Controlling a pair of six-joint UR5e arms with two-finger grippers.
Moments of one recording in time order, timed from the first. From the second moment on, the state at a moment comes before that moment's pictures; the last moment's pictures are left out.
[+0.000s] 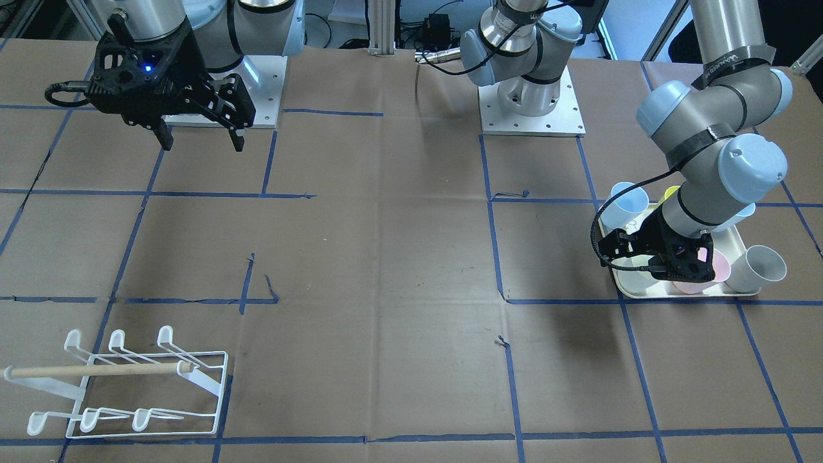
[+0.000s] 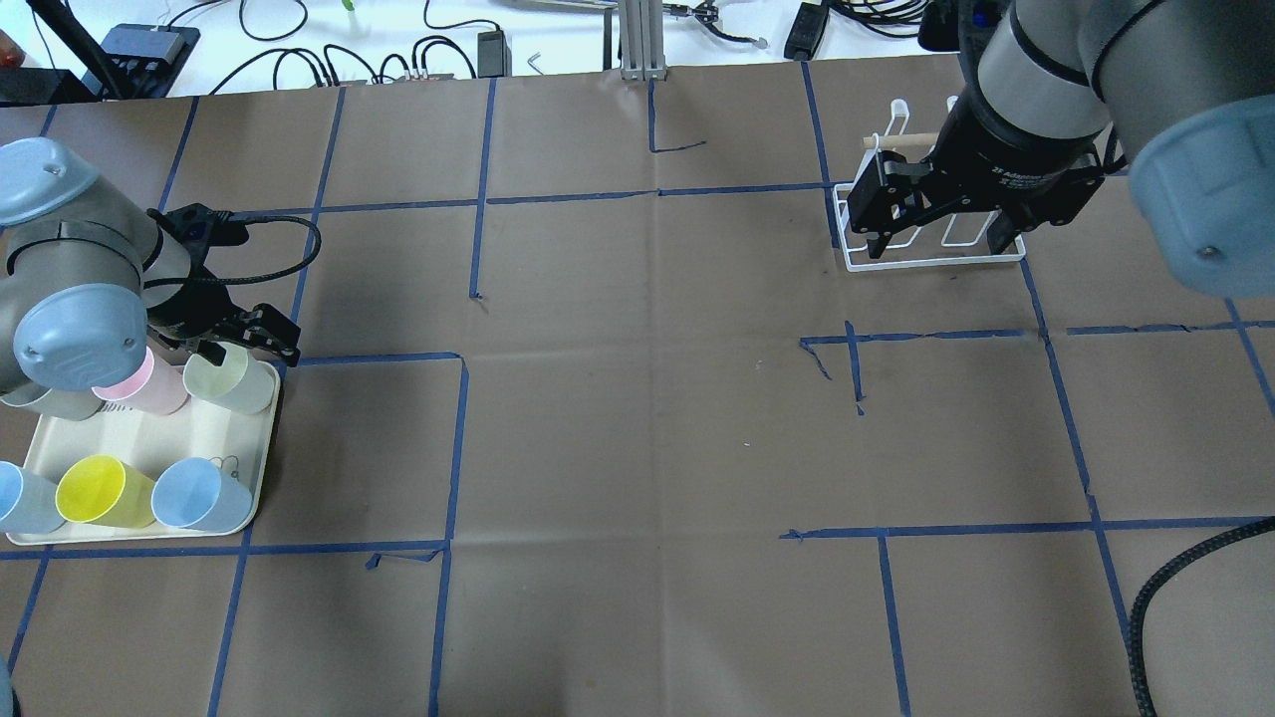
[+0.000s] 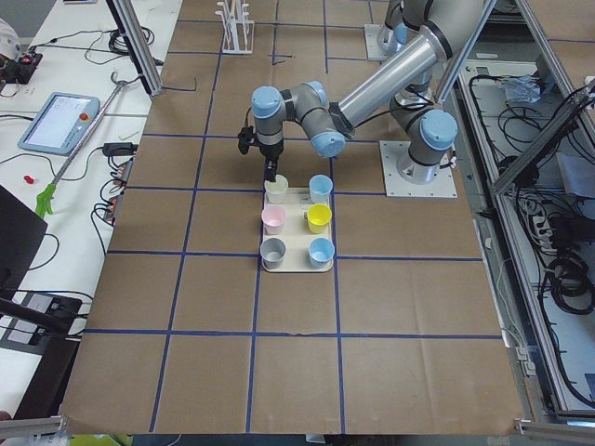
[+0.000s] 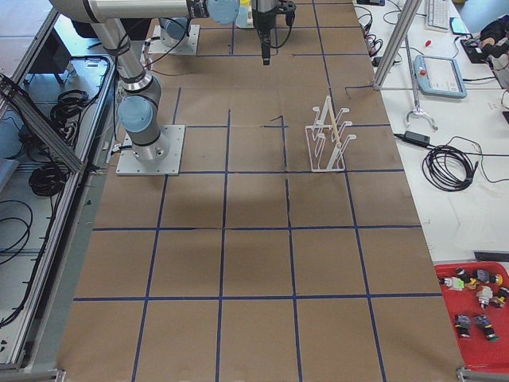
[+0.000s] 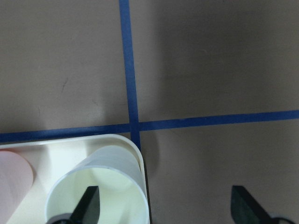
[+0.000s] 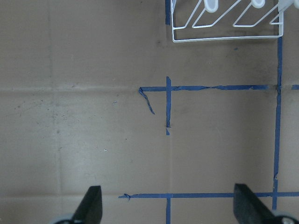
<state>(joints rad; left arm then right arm) -1.15 -1.80 -1.97 -0.99 1.56 0.49 1.60 -1.67 1.67 -1.66 -1.56 0.04</state>
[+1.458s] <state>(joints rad) -1.10 -1.78 -1.98 -0.97 1.56 0.51 1.60 -1.67 1.67 -1.66 -1.56 0.04</state>
